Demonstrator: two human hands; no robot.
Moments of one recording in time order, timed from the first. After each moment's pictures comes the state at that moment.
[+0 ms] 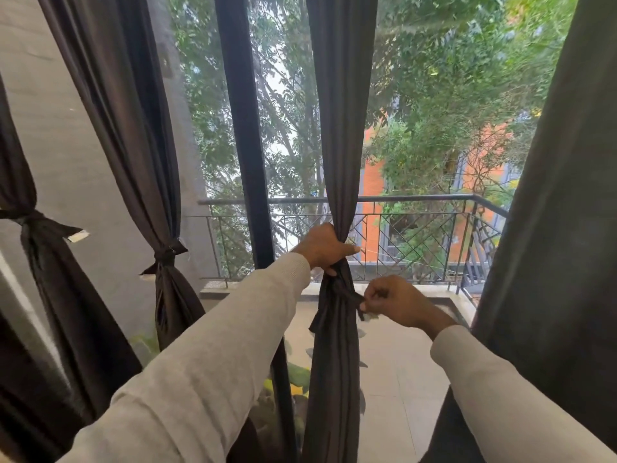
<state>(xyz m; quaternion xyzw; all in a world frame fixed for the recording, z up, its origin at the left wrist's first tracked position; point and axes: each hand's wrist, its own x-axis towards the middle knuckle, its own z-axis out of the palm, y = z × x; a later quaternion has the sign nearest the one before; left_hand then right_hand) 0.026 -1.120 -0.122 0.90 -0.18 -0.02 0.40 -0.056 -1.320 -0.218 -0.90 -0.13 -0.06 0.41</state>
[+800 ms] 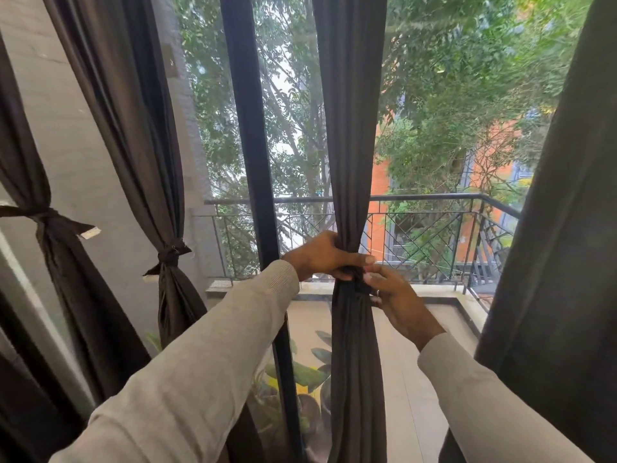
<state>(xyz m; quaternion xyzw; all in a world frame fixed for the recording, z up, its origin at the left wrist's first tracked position) 0.002 -1.100 -0.124 0.82 -0.26 -0.13 0.49 -0.047 -1.288 -0.233 -0.64 -0.10 -0.03 0.76</state>
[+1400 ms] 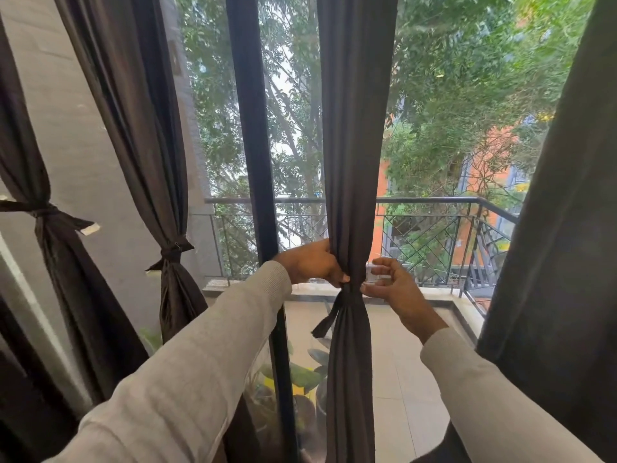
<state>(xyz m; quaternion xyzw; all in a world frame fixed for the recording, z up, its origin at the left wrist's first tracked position) 0.020 -1.079 -0.135 0.82 -0.30 -0.20 0.44 -0.029 -1.303 -0.234 -0.73 -0.02 -0.10 0.67</state>
